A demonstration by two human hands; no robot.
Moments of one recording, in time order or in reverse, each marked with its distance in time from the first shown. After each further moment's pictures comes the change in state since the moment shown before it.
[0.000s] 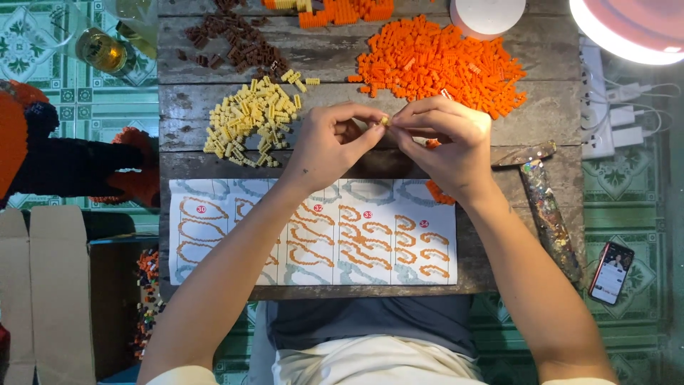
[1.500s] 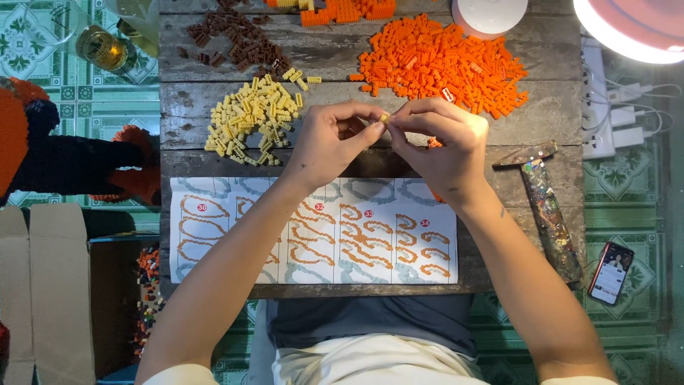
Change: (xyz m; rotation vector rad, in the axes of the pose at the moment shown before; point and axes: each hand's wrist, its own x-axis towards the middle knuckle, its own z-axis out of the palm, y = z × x) left_hand 0.001 -0.015 0.000 -0.120 0.006 0.018; right_hand 0.002 -0.012 0.009 -0.146 0.052 -0.074
